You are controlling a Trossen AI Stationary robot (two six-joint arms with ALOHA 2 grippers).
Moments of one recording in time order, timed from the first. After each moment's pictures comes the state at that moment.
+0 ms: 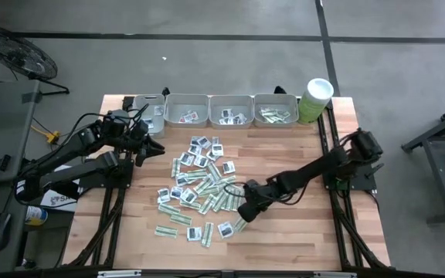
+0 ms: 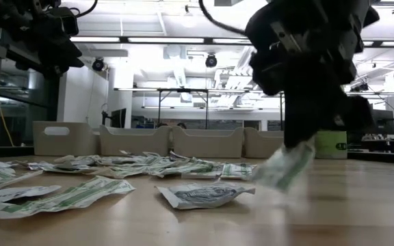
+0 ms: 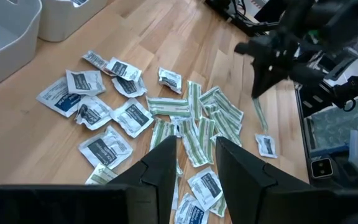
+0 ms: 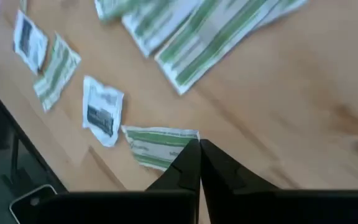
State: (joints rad) left arm 0.58 0.45 0.55 -0.66 0.52 -0.27; right arm 0.34 1.74 0.96 -0.23 -0.10 1.30
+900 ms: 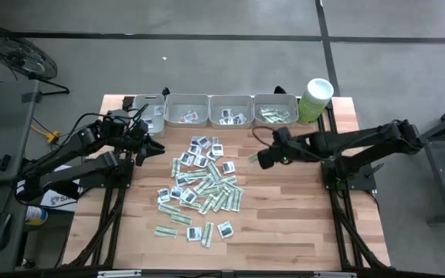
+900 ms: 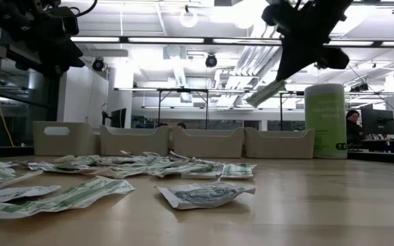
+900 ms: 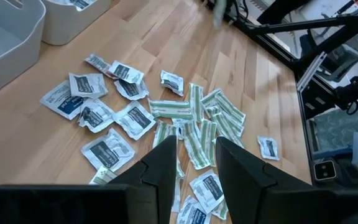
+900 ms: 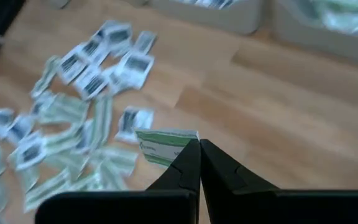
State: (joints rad) left arm 0.58 0.45 0.55 -0.65 0.51 -0.27; right arm 0.05 1.25 0.97 -0.71 0.40 1.11
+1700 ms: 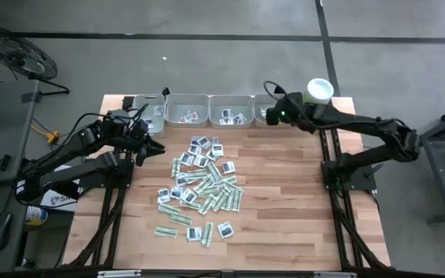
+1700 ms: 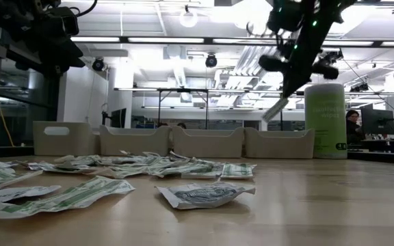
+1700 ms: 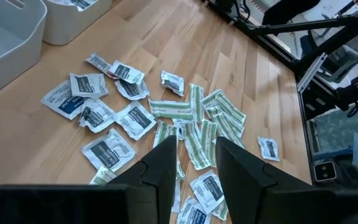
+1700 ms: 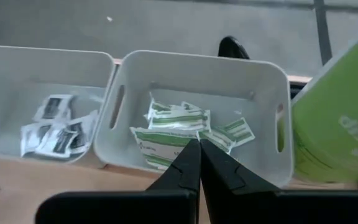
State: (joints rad) left arm 0.58 0.45 0.55 -0.65 0.50 -0.27; right arm -0.46 1.29 0.97 -0.67 0.56 0.83
